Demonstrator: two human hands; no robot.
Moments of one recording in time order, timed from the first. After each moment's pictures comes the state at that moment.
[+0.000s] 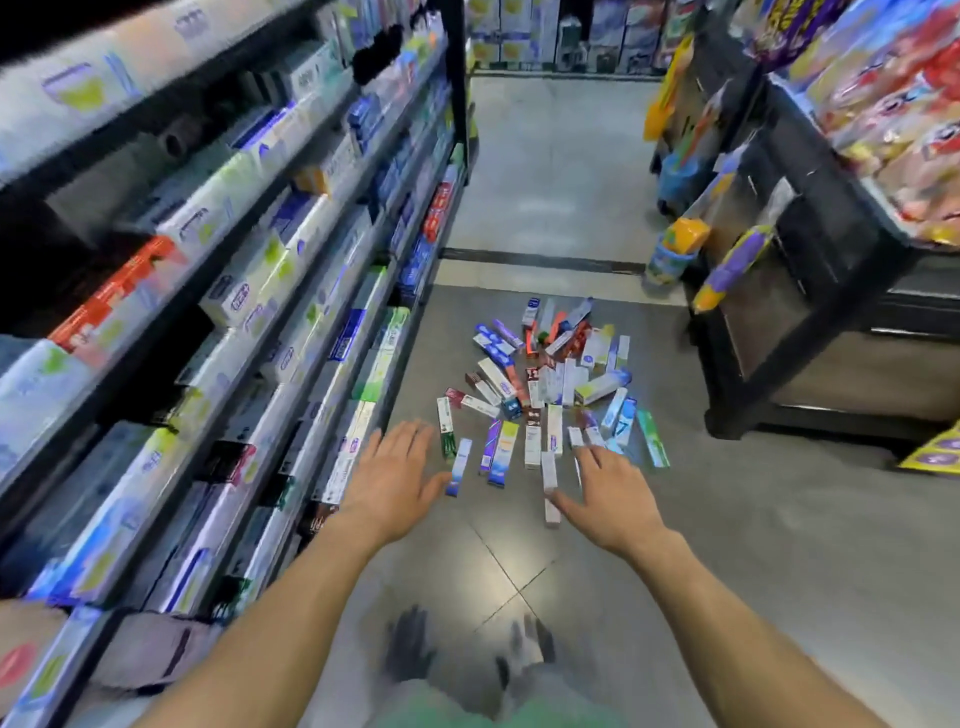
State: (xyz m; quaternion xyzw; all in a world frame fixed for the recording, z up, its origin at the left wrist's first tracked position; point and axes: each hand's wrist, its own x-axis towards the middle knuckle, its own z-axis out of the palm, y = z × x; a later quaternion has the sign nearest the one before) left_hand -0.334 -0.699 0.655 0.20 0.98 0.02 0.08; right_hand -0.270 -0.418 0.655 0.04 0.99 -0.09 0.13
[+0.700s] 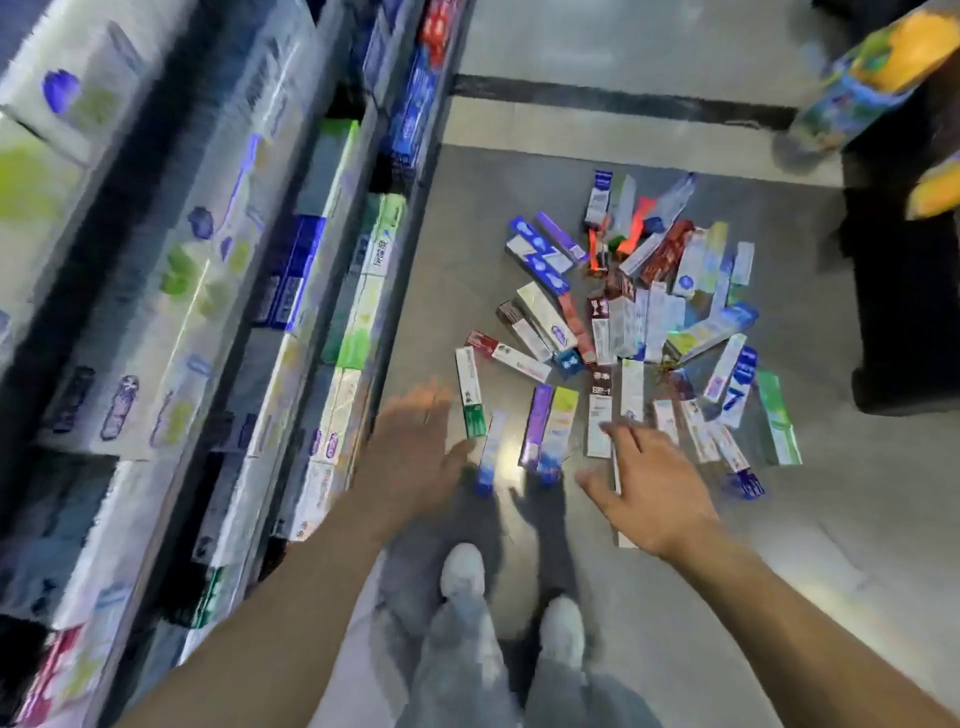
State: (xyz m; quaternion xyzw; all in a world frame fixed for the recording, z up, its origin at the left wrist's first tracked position) left_hand -0.691 -0.706 0.349 0.18 0.96 0.07 0.21; right_hand -0.622 -0.442 0.376 0.04 0.97 -0.10 0.23
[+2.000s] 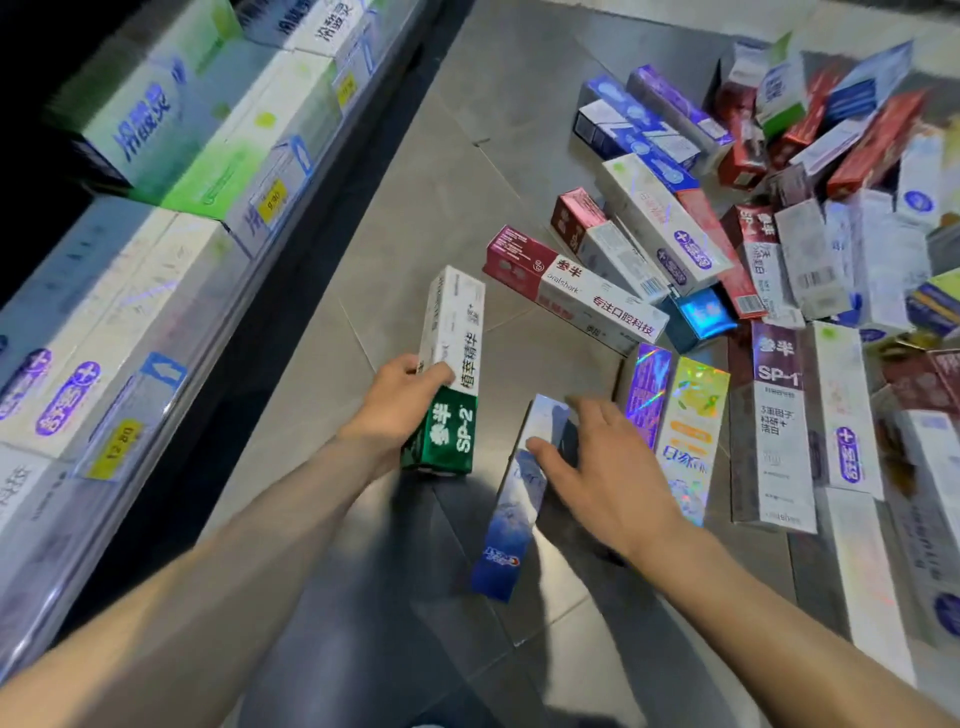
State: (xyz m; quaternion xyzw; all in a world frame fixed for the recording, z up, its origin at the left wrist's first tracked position) left_hand -0.780 -0.711 -0.146 -0.24 0.73 0.61 0.19; right_hand -0.706 -0.514 -0.128 0.03 0.96 -0.23 0.14
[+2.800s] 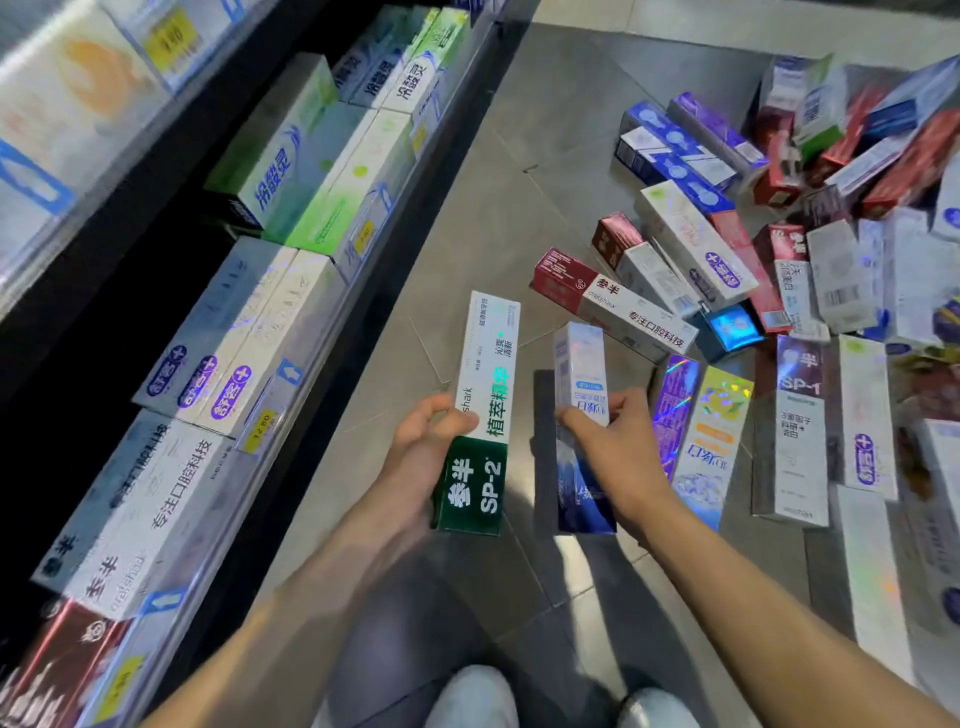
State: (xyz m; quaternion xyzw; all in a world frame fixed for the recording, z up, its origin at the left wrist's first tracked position) left_hand -0.699 -0.737 -0.061 -0.29 0.58 0.73 0.21; right_hand -0.708 -0.552 -0.082 0.27 0.76 -0.58 0.11
